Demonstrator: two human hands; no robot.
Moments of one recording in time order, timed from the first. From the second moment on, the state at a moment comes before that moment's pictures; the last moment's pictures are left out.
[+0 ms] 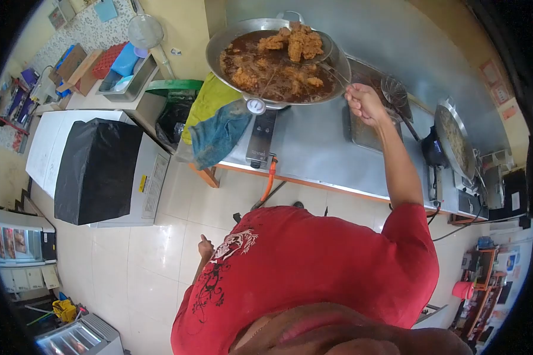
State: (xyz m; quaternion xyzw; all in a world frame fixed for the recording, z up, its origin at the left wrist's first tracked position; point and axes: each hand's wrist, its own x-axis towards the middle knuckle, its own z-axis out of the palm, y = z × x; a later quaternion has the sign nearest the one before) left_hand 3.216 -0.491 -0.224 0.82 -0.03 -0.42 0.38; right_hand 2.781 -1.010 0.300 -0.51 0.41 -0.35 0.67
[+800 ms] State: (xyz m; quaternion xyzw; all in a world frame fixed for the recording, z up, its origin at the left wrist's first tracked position) left_hand 3.215 -0.500 -0.236 0.81 -0.09 -0.46 0.36; right_hand 2.722 -0.965 0.346 -0.52 0.47 -0.37 0.61
